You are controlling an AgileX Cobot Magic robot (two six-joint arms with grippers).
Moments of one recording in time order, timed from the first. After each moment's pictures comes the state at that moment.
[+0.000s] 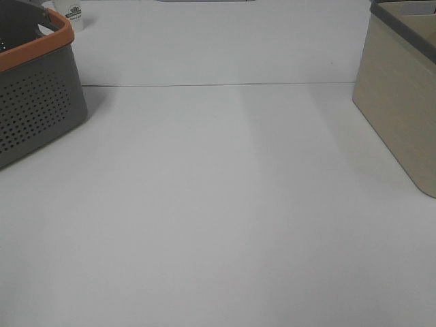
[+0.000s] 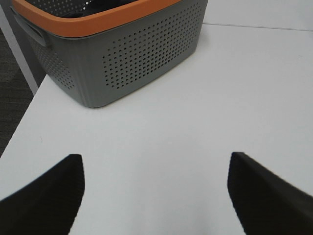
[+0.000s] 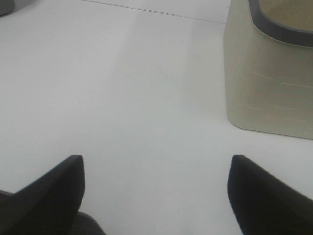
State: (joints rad) left arm 0.04 -0.01 -0.51 0.01 1.05 -0.06; right arm 0.09 0.00 -0.51 0.08 1.06 -0.16
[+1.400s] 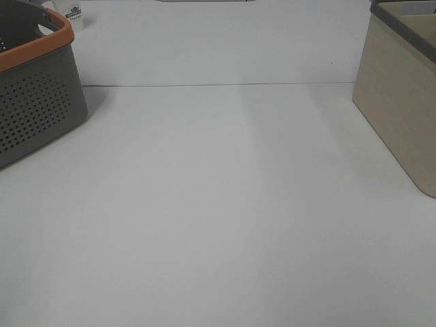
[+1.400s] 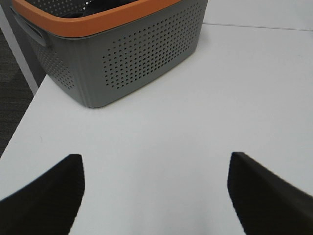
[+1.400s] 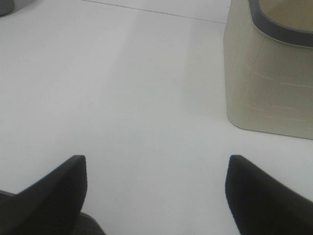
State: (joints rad) left arm 0.04 -0.01 -0.51 0.01 1.05 -0.06; right arm 0.09 0.00 -0.51 0.08 1.06 -0.16
